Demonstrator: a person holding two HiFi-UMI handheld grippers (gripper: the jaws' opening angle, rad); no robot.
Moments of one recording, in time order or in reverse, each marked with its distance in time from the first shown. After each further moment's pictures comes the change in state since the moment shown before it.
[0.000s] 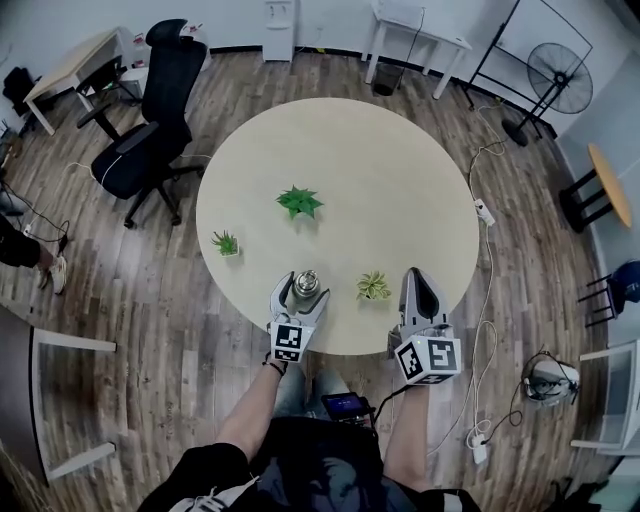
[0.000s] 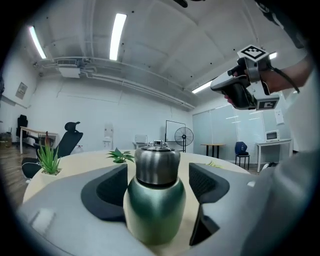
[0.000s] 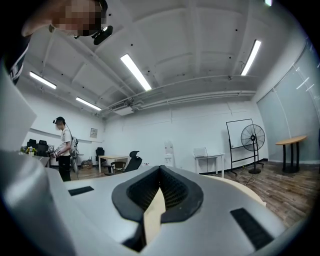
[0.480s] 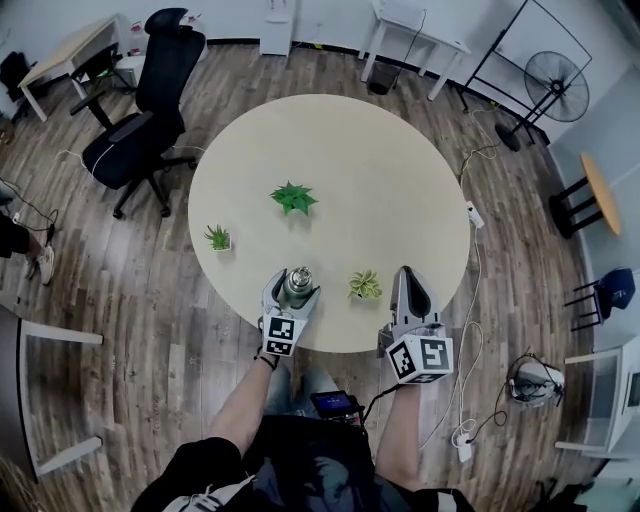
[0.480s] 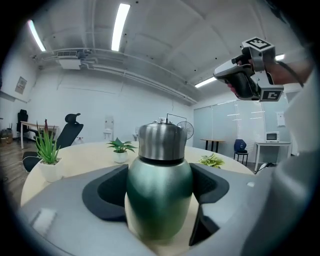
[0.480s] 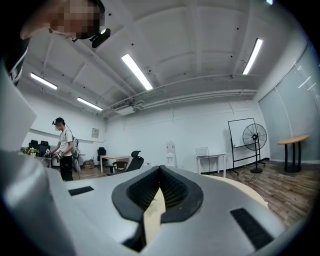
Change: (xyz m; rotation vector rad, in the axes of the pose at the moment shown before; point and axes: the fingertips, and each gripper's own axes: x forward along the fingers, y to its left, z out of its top) left arm 0.006 0.006 -0.021 -0.037 0.090 -0.002; right arm 0.007 0.011 0.005 0.002 0.012 0.020
